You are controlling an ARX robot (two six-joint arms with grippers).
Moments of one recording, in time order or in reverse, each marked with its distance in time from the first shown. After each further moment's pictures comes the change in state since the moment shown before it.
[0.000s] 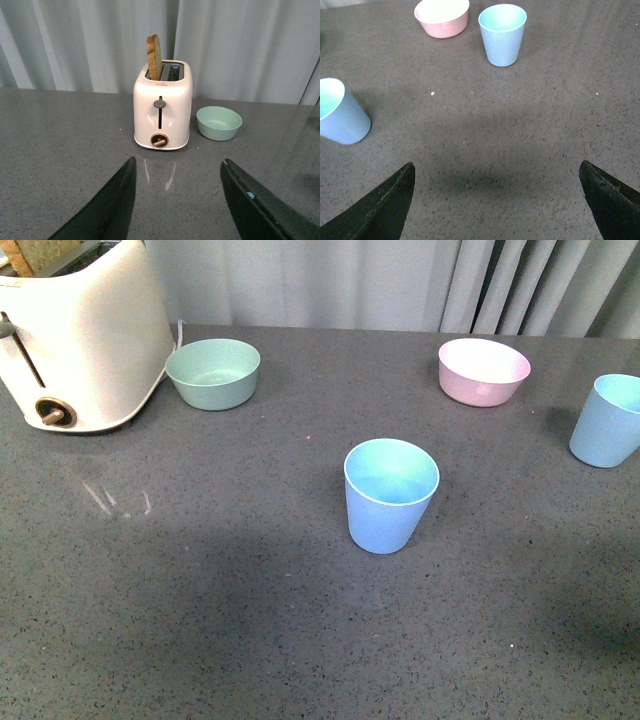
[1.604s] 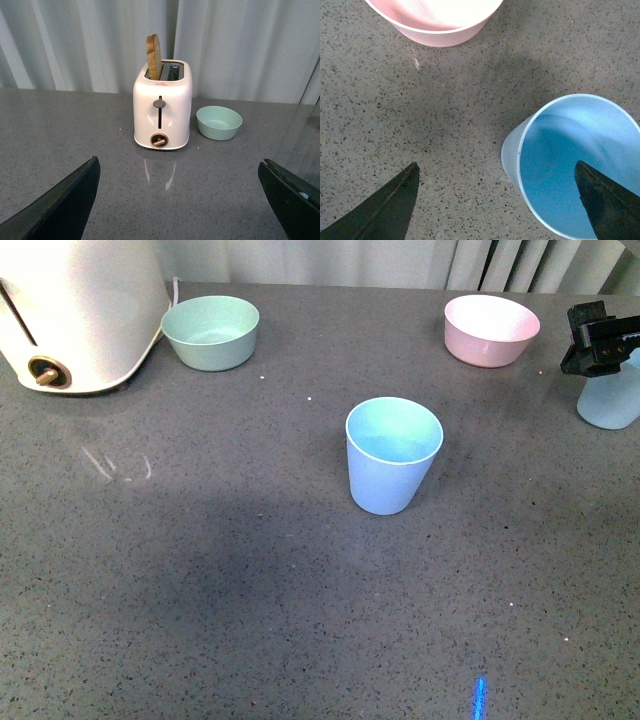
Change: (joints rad) left arm 0.000 0.000 0.000 0.000 0.000 0.002; right arm 0.061 1.629 1.127 0.091 0.016 -0.306
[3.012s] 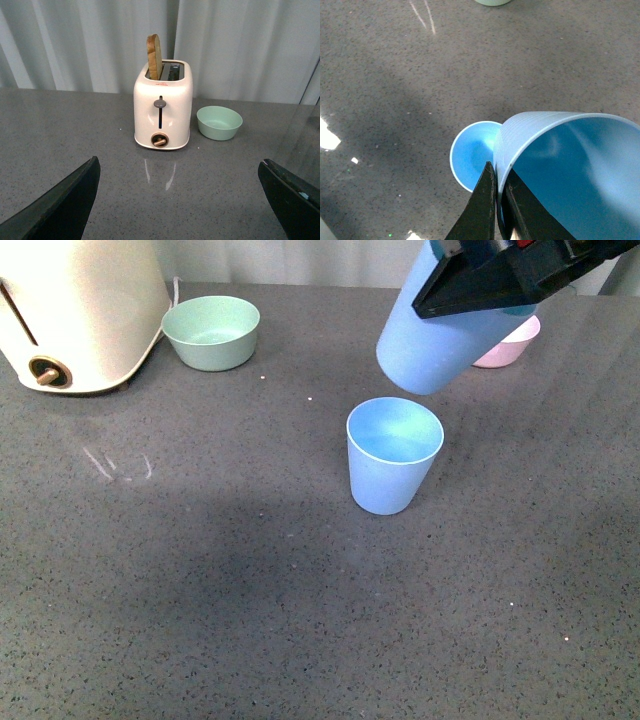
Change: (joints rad) left arm 0.000 0.000 0.000 0.000 0.000 0.000; right arm 0.423 -0.410 -0.137 -0.262 -0.255 -0.077
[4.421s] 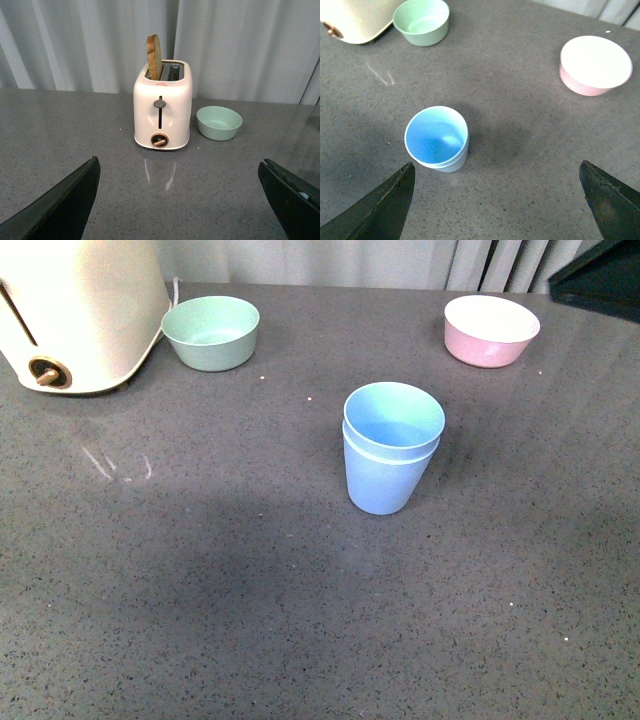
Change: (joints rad) left arm 0.000 0.000 0.000 0.000 0.000 0.000; right arm -0.153 -0.399 -0.429 0.319 0.089 0.184
